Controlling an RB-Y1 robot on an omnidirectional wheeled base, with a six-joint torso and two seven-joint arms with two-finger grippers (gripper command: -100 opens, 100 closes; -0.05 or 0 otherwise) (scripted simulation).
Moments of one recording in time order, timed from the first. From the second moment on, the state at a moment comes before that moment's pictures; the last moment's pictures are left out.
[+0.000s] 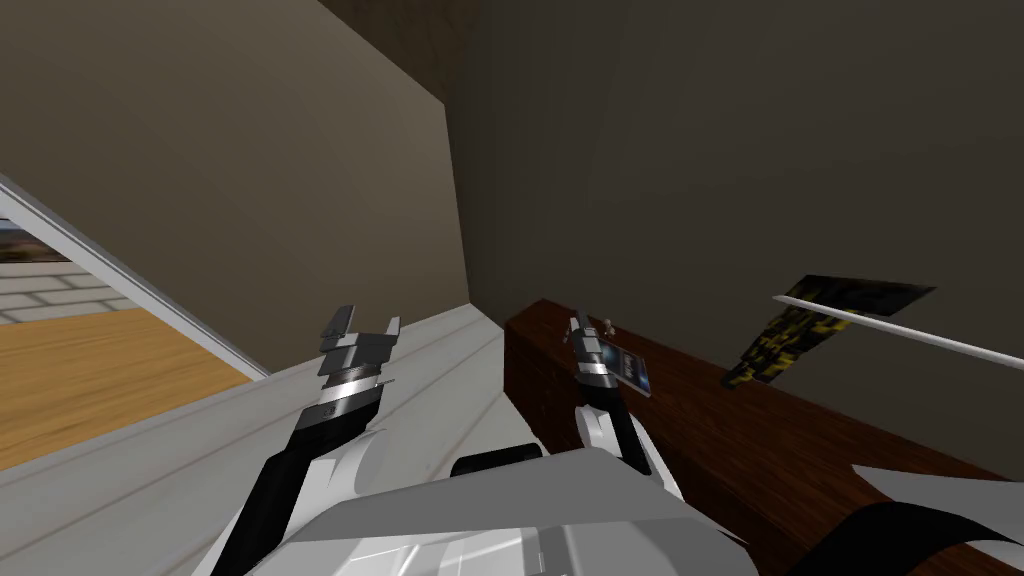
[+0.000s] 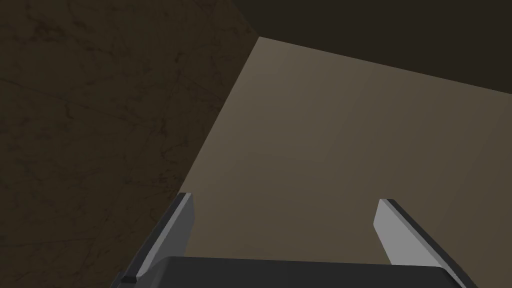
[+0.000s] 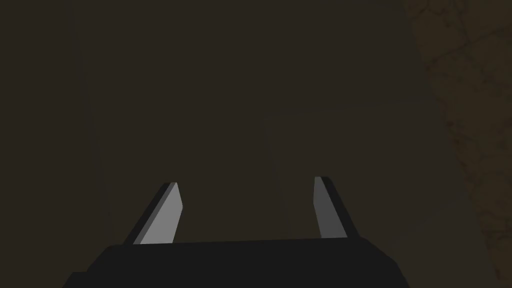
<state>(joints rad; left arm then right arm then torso) 0.46 -0.01 0.07 -2.30 0.09 -0.38 0.14 0.49 0.02 -0.03 -2.22 0.05 -0.42 0.13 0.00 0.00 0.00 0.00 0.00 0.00</state>
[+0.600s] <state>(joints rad) 0.46 -0.01 0.07 -2.30 0.09 -0.38 0.14 0.38 -0.11 -0.06 -2.12 0.00 -0.31 0.05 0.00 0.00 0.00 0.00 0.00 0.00</state>
